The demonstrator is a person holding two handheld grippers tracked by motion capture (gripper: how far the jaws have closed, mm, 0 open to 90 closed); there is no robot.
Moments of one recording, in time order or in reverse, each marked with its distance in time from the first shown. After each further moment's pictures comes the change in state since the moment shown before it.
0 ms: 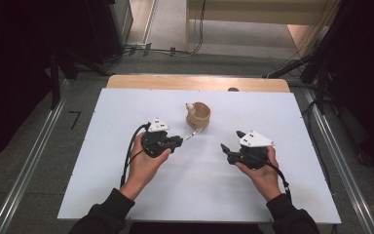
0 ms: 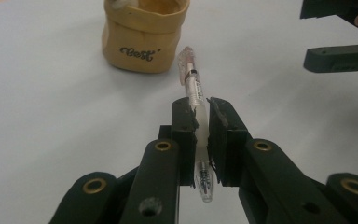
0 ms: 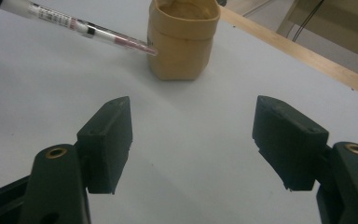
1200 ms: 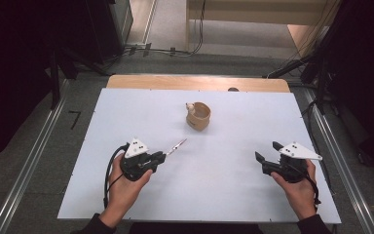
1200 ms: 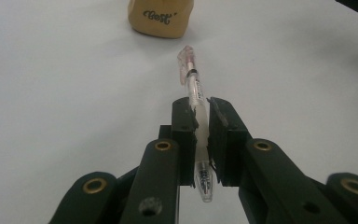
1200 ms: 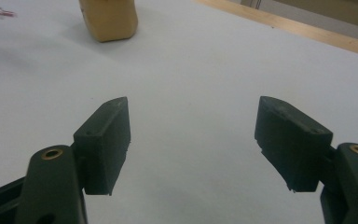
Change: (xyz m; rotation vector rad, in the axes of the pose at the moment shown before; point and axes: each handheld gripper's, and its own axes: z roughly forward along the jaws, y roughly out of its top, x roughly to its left) left arm -0.004 -0.049 -0.049 -0.037 0.073 -0.010; right arm -0.048 -0.050 -0.068 0.024 -0.089 0.171
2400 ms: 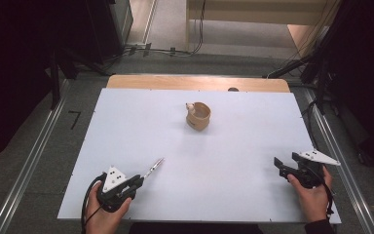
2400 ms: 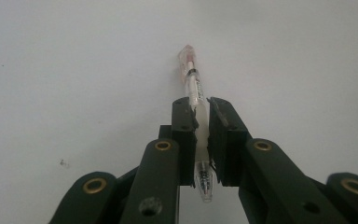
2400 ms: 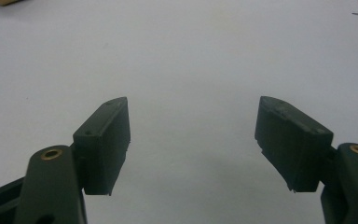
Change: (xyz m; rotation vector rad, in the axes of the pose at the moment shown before) left arm -0.002 -0.074 -0.054 0.021 0.129 -0.020; right arm -0.045 -0.046 -0.008 0.110 -0.119 0.225
